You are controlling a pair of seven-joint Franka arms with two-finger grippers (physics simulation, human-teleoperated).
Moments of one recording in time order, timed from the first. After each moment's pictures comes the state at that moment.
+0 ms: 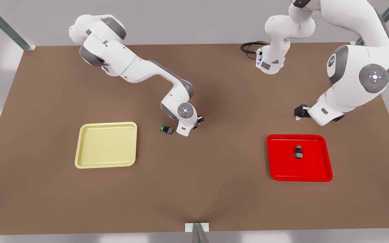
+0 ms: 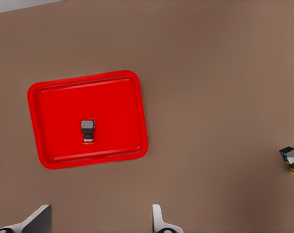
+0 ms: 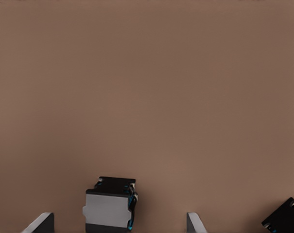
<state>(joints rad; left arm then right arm) -0.13 0.20 -0.01 -1.38 0.02 1.49 0.03 0.41 0.80 0.48 -1.57 -0.21 2.24 0.56</state>
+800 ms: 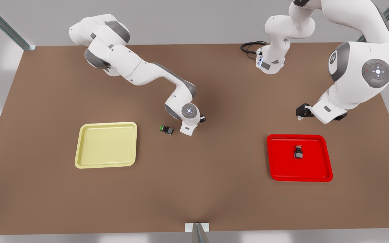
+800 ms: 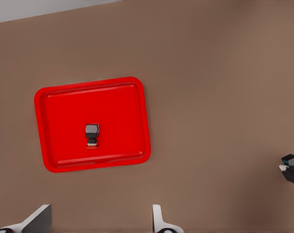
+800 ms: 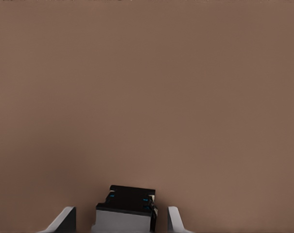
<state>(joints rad) -0.12 0.18 -0.02 -1.39 0.03 1.51 0.01 0.46 0.87 0.46 -1.55 -0.21 2.26 0.56</state>
